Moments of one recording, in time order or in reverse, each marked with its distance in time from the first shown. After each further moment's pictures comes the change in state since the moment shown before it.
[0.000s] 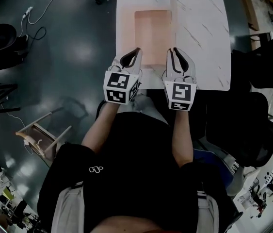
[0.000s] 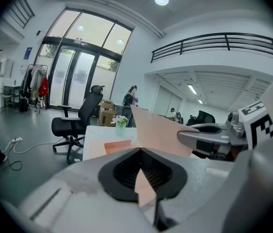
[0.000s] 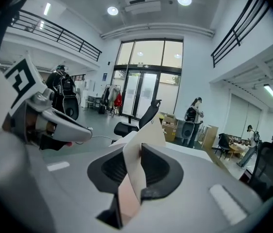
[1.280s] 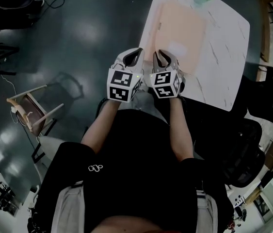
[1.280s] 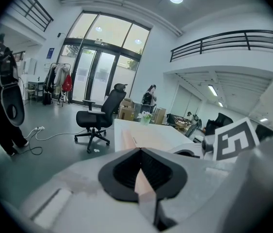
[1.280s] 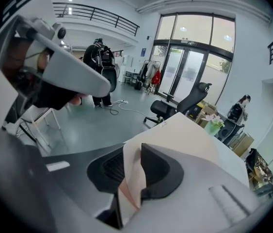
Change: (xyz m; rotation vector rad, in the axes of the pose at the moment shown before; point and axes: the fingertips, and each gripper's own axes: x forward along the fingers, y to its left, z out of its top) left arm -0.057 0.081 -0.040 -0.122 0.012 0.193; right arm 0.082 0.157 -0.079 -0.293 0.289 0.383
